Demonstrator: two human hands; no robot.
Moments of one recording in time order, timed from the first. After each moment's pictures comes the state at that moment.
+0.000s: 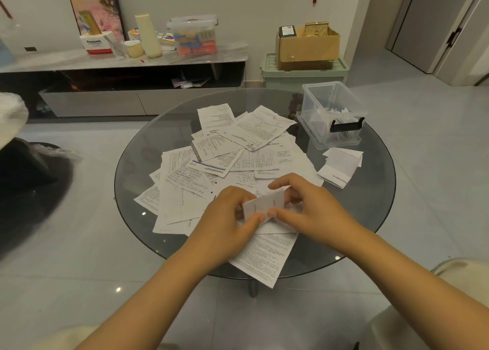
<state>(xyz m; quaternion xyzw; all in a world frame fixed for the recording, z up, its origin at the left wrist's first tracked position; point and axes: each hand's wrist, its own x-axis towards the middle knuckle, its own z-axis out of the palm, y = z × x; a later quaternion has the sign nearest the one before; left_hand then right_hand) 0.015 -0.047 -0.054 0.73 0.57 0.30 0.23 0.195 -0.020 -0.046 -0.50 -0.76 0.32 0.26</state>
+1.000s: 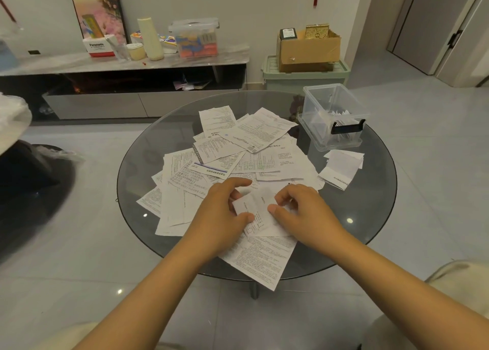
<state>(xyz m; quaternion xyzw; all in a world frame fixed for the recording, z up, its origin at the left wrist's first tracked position) 0.010 -0.041 -0.040 0.65 0.63 0.30 0.31 0.181 -0.016 -0.064 -0.55 -0.73 0.27 0.29</state>
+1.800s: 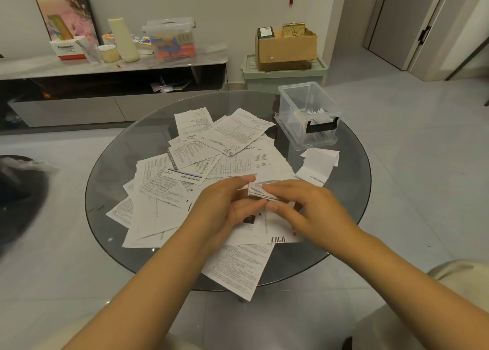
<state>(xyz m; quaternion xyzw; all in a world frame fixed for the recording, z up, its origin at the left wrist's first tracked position) 0.056 -0.019 -0.022 0.28 0.46 0.49 0.69 0.223 -0.021 -0.047 -0.47 -0.80 0.21 0.30</state>
